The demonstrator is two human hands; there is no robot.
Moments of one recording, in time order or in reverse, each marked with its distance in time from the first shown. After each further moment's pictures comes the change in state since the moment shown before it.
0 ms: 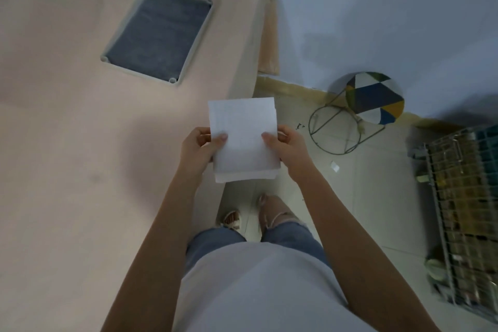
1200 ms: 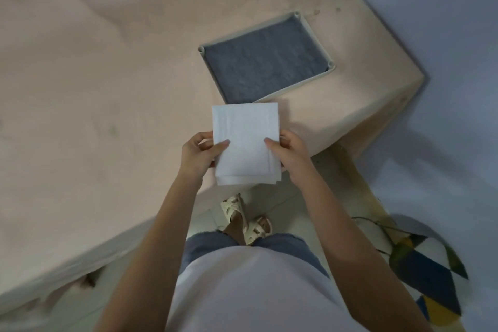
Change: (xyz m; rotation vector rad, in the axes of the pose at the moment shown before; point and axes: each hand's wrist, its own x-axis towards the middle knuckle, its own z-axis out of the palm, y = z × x) left_hand 0.081 0.038 0.027 -0.458 0.743 -0.095; right_hand 0.218 -0.094 0.072 -0.476 -0.730 0.049
